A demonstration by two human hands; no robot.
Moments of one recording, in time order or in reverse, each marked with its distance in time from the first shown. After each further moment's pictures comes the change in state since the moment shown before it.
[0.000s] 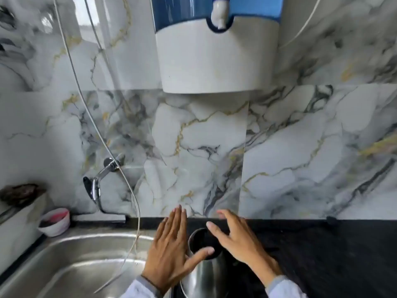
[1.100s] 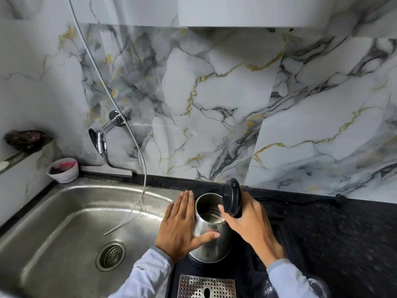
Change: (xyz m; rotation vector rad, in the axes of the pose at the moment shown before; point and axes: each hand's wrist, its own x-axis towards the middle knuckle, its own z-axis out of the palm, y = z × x) left_hand -0.005 -0.009 0.054 0.035 -0.126 -0.056; right_hand 0.006 0.040 0.026 -0.130 0.304 -0.208
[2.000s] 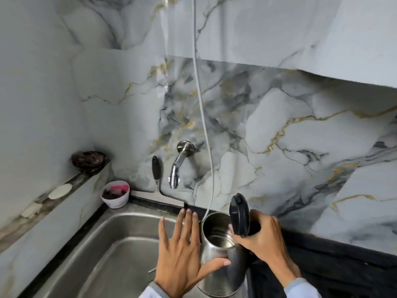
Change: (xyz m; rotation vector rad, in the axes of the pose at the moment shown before) left_hand -0.008 -0.216 -0.075 0.079 0.133 -0.115; right_hand 0.104 -0.164 0.128 0.136 -0.057 -0.023
